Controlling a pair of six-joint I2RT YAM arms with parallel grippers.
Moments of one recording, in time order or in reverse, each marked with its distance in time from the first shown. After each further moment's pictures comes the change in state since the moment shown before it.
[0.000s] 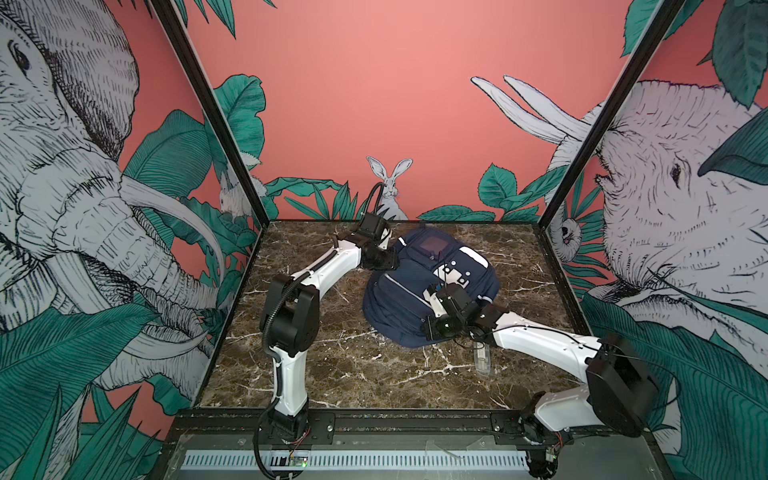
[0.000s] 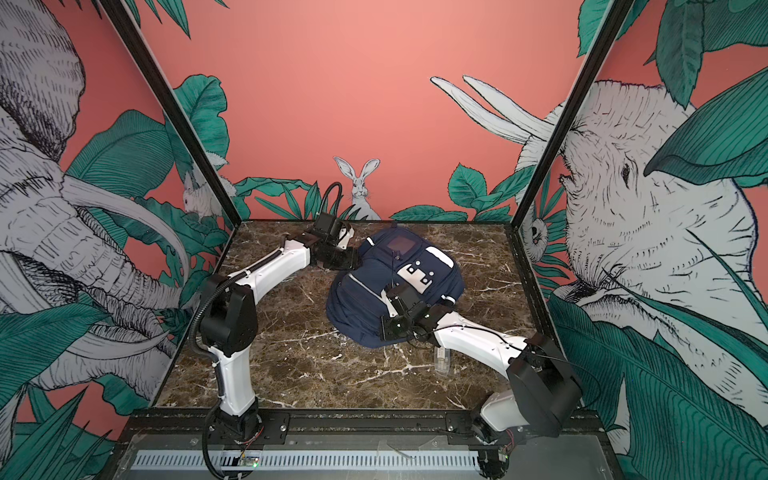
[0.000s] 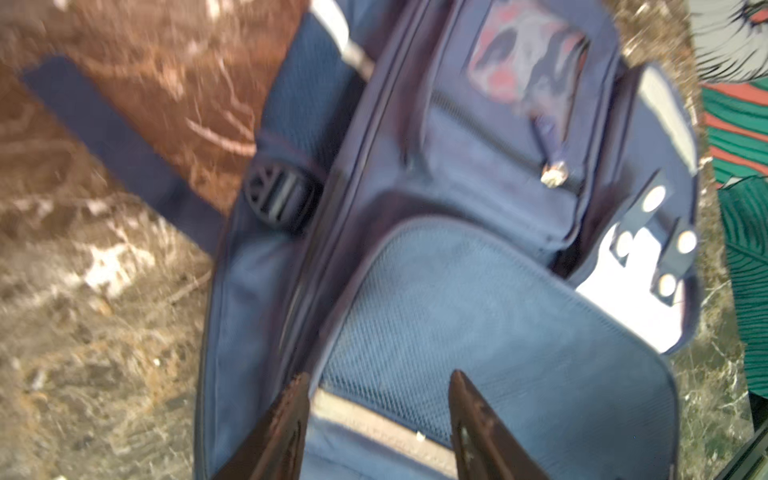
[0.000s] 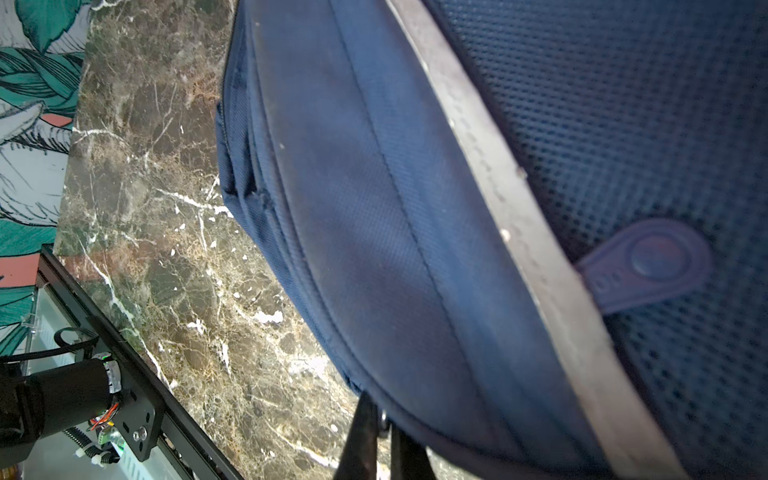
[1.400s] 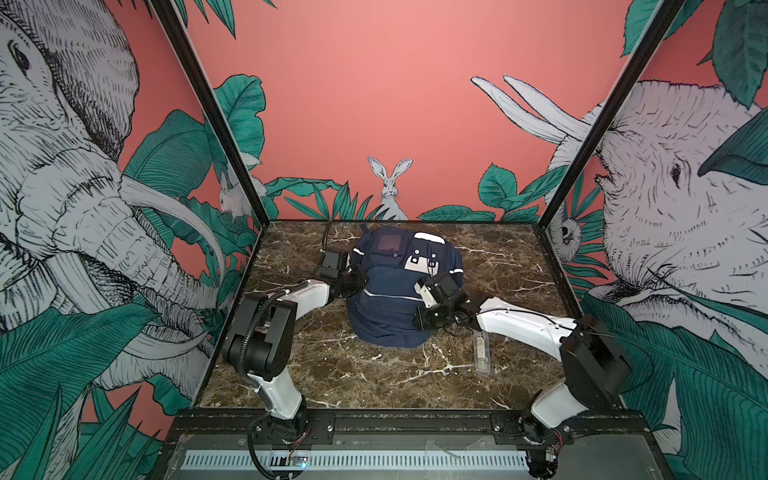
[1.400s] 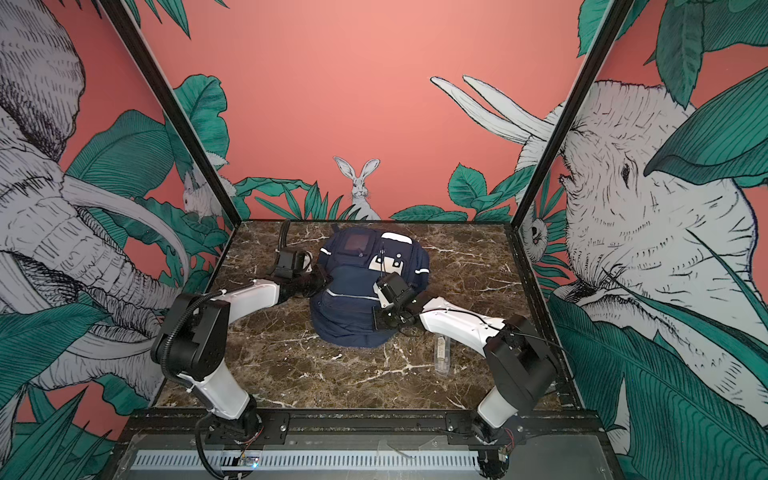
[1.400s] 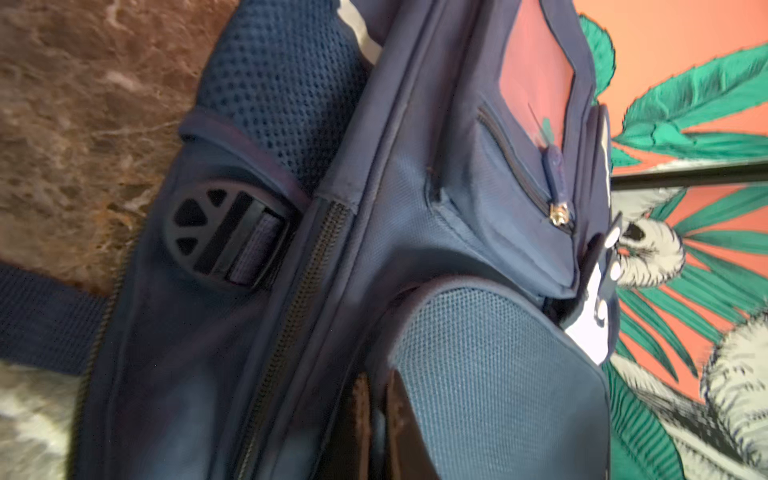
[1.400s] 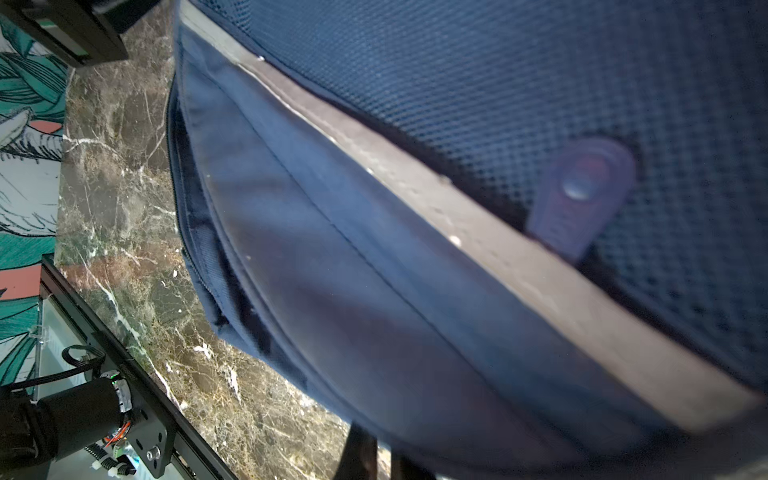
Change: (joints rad) left arm 0.154 -0.278 -0.729 0.666 0.082 -0.544; right arm -0.006 0.194 0.192 -0.058 -0.048 0.000
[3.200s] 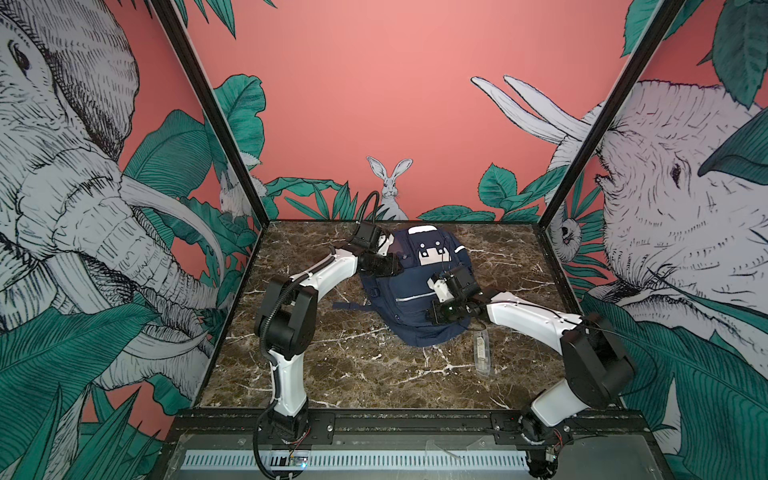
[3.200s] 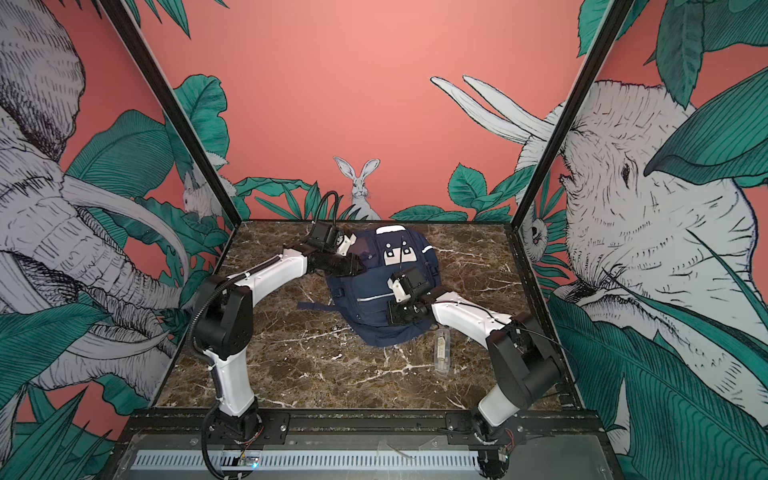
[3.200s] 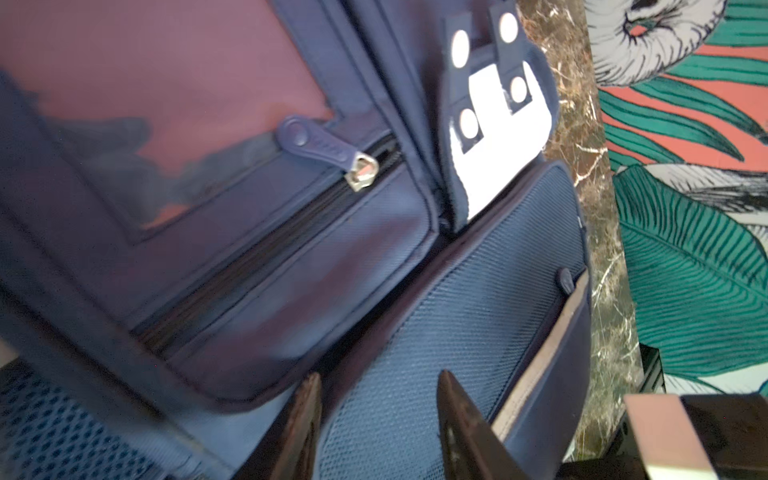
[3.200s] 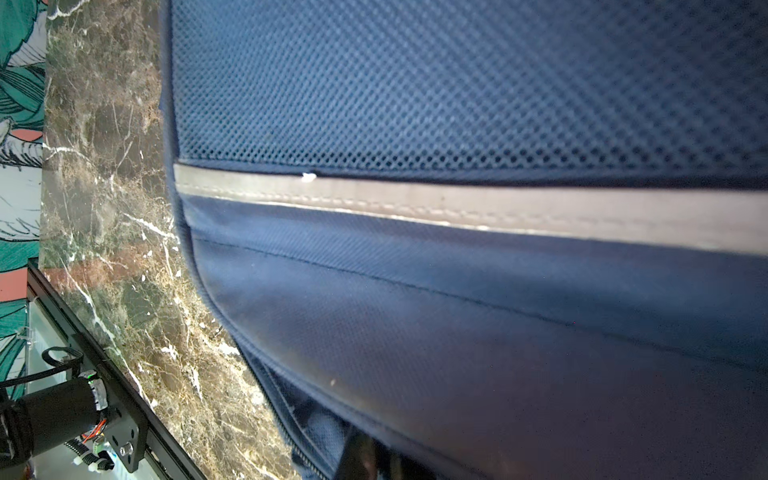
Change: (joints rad) left arm -0.142 0.232 0.555 -0.494 0.129 0.503; right arm -0.170 -0.033 -0.065 -0.012 -0.071 -0.142
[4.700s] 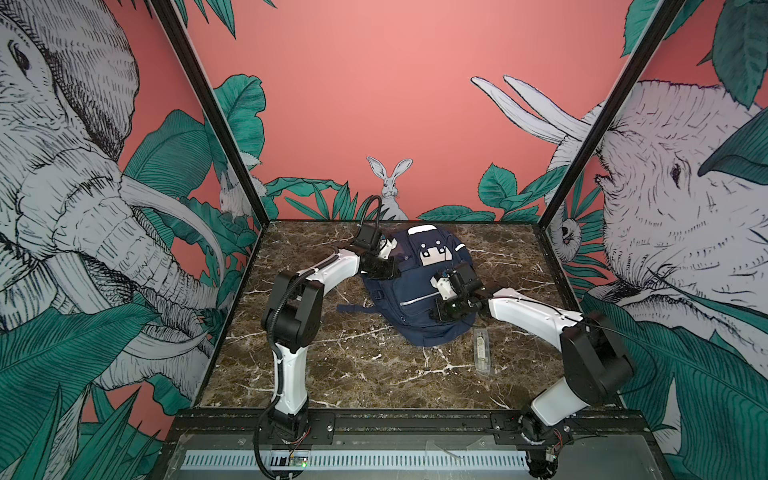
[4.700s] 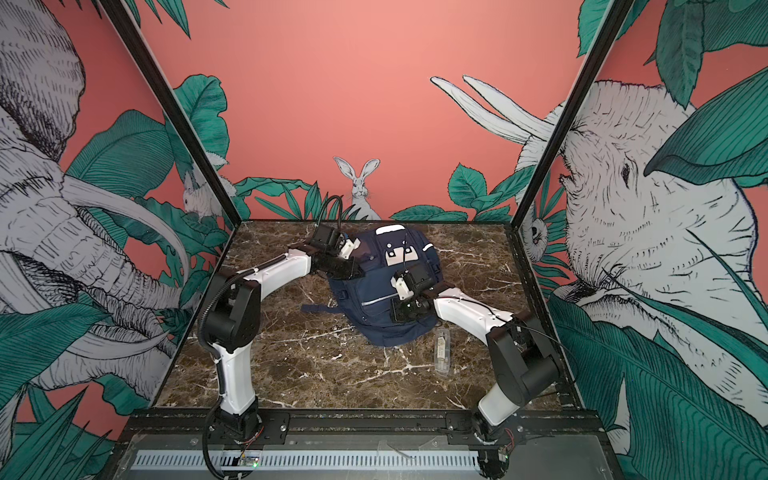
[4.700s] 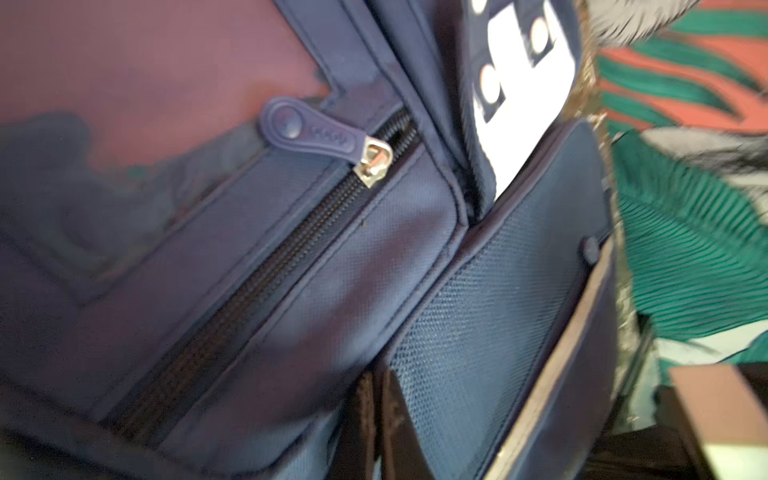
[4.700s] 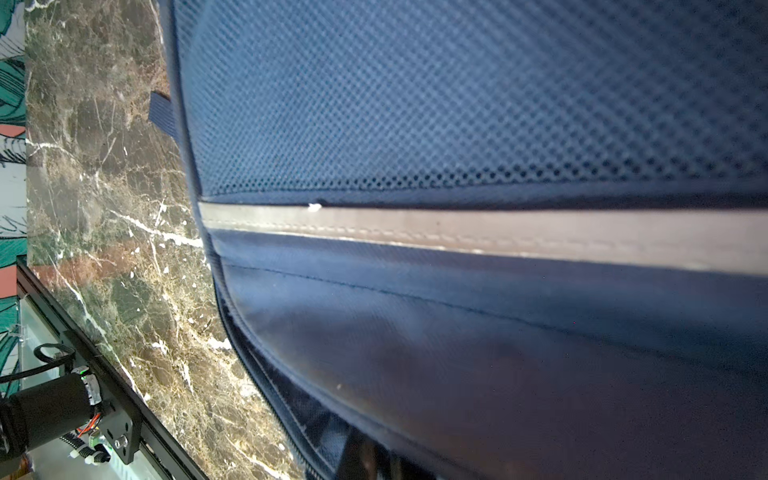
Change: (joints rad) left arm 0.031 0.031 -0.060 0.077 0.071 -0.010; right arm -0.034 0.013 0.029 -0.057 -0.026 -0.038
